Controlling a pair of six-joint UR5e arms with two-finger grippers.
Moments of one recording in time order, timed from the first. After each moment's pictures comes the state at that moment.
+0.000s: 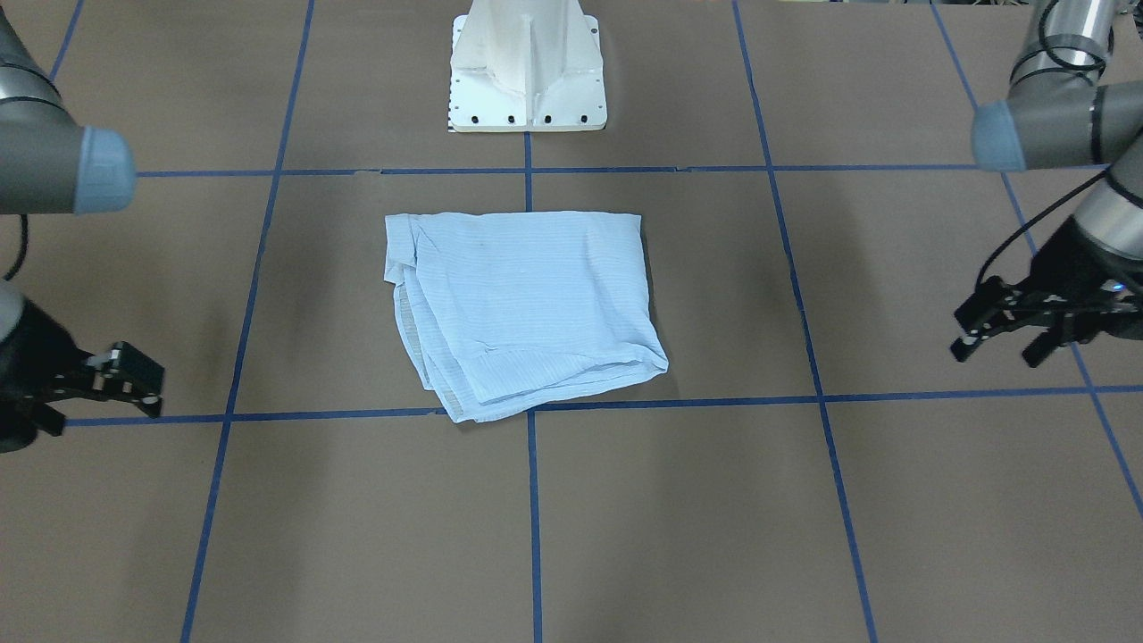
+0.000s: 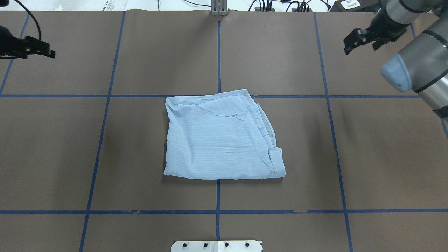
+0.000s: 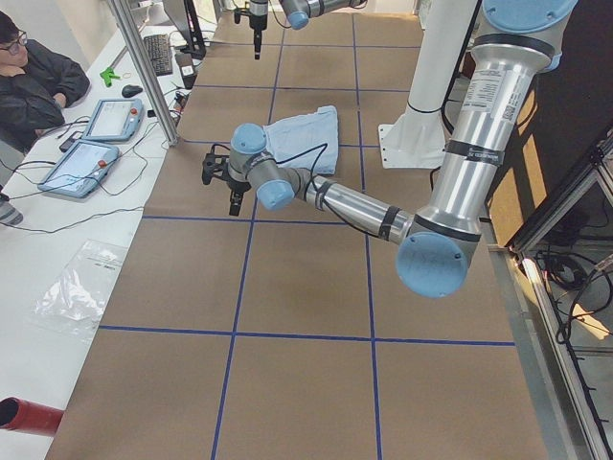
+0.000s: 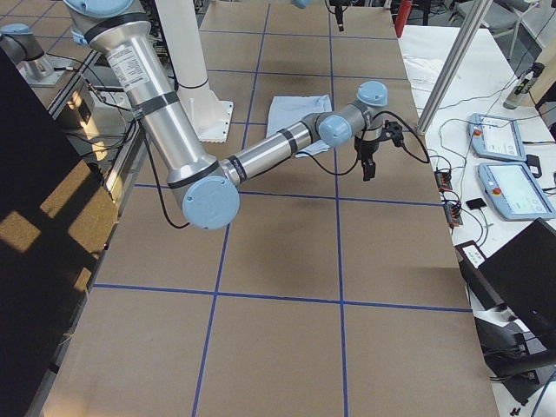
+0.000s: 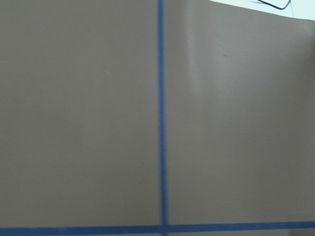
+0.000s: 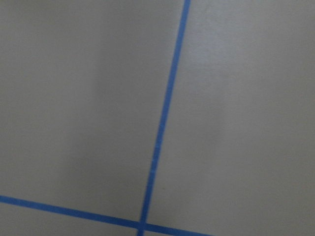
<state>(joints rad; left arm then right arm) -1.24 -1.77 -1.64 -2.07 -2.20 -0.66 1.17 -1.14 1.61 -1.55 2.19 0.41</state>
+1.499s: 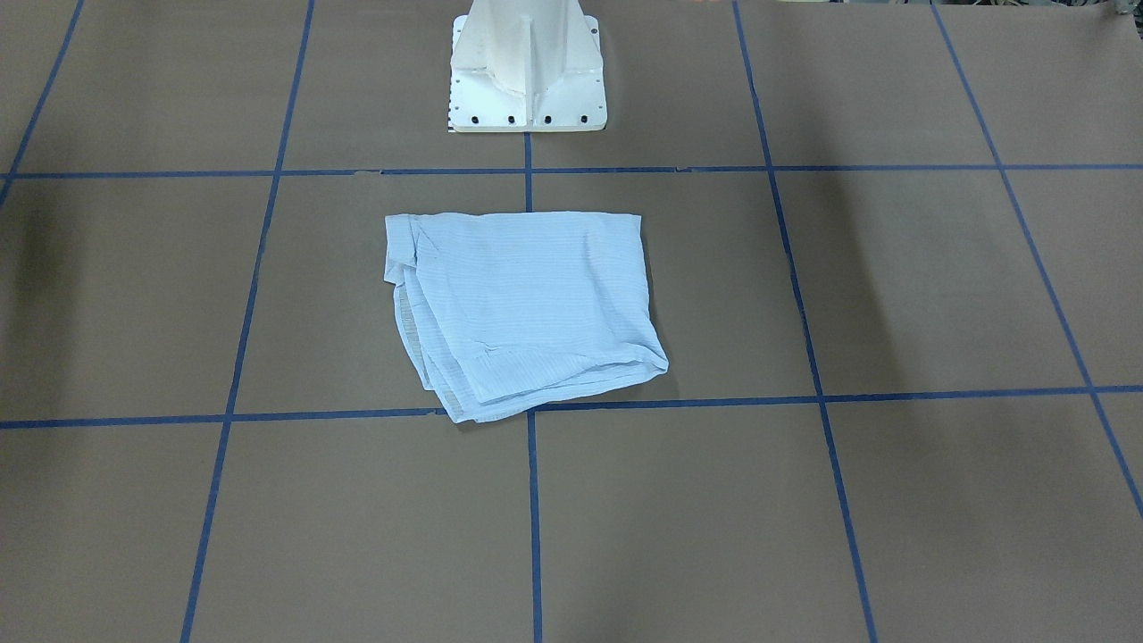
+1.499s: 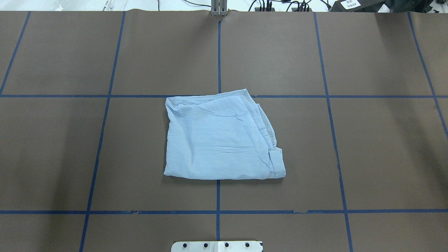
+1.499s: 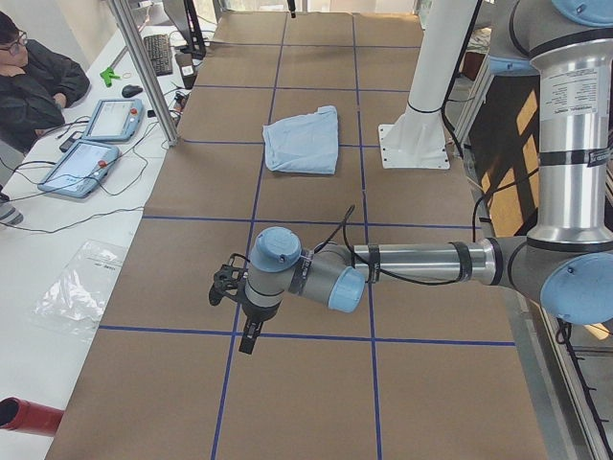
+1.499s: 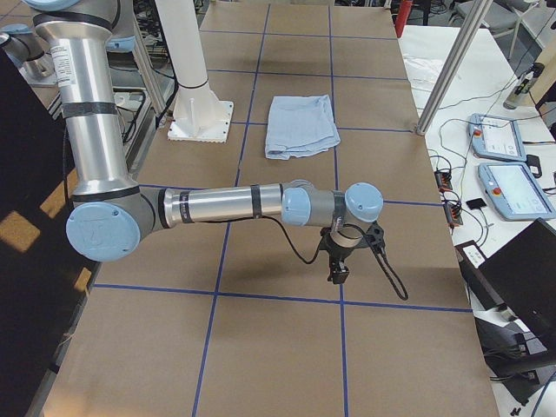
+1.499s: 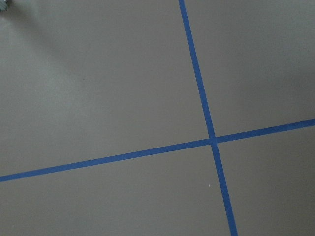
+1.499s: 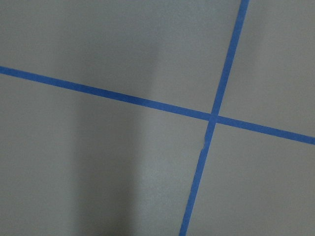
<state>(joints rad) -1.56 -1.47 -1.62 -1.95 -2.21 -0.05 1.47 -1.44 1.55 -1.73 2.34 -0.17</state>
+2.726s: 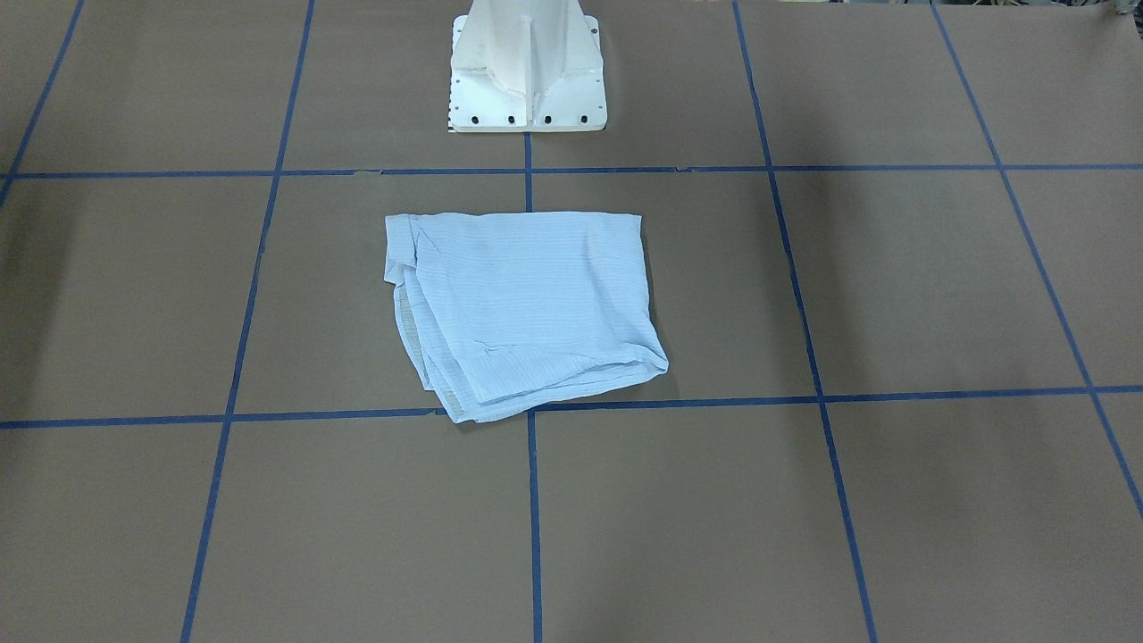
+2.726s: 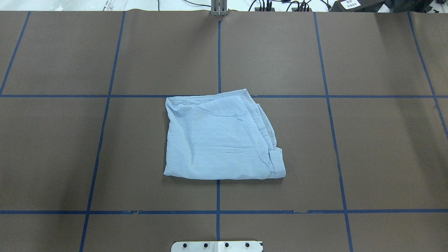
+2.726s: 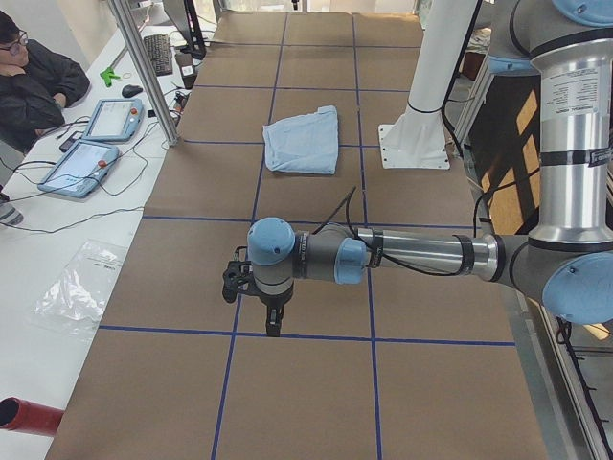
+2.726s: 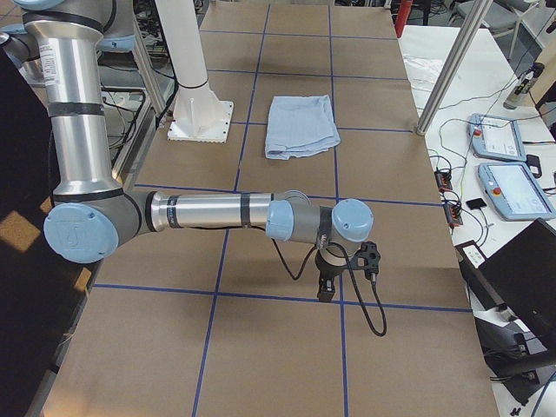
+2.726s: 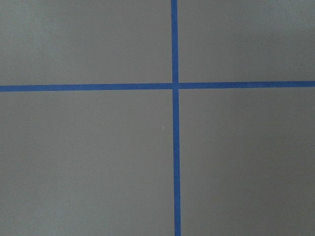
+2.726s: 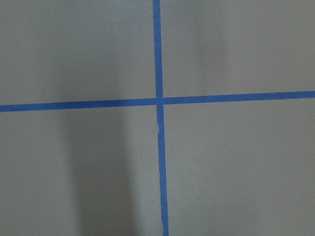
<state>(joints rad) -1.56 -1.47 -1.73 -1.60 -2.37 -0.05 1.56 -1.49 1.56 -1.72 2.35 0.02</state>
